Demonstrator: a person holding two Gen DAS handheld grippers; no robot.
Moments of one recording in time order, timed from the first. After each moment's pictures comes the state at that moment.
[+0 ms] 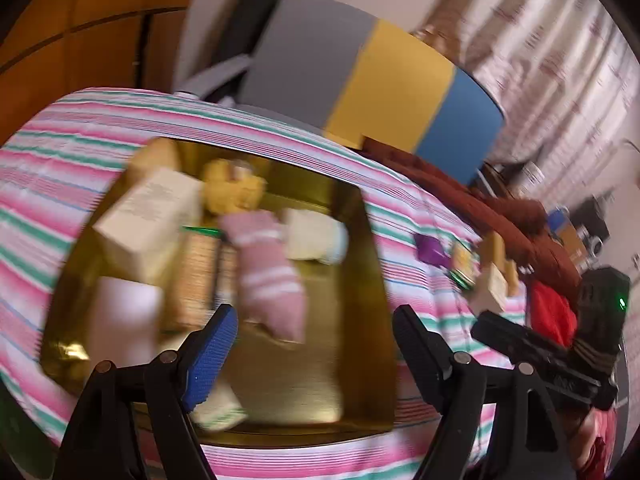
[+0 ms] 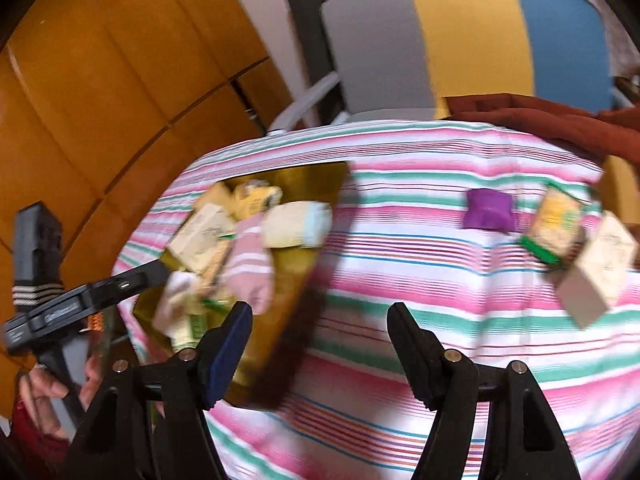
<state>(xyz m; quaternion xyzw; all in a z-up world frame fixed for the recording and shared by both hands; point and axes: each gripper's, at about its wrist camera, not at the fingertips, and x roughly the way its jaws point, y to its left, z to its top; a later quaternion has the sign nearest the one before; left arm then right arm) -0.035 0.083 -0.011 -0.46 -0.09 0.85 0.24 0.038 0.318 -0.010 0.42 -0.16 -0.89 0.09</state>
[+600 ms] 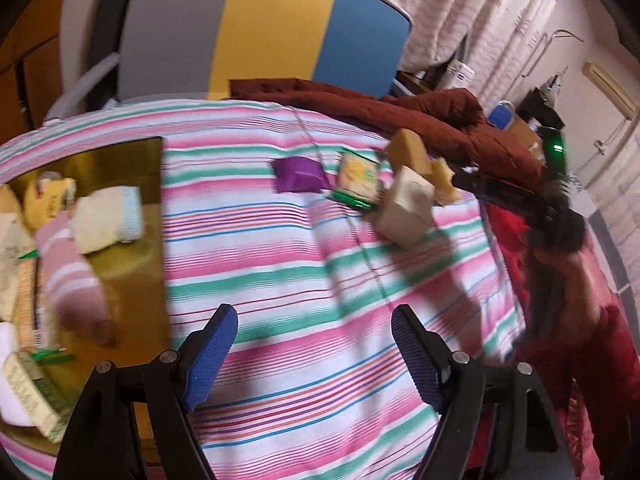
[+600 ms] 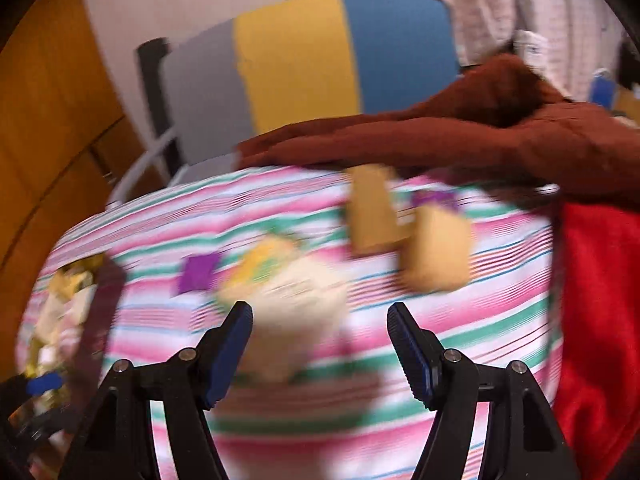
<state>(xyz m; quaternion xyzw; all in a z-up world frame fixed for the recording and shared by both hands) 0.014 0.232 -0.030 -0.48 0.02 0.79 0.37 0.061 0.548 -0.014 0.39 -0.15 -0.89 -0.16</state>
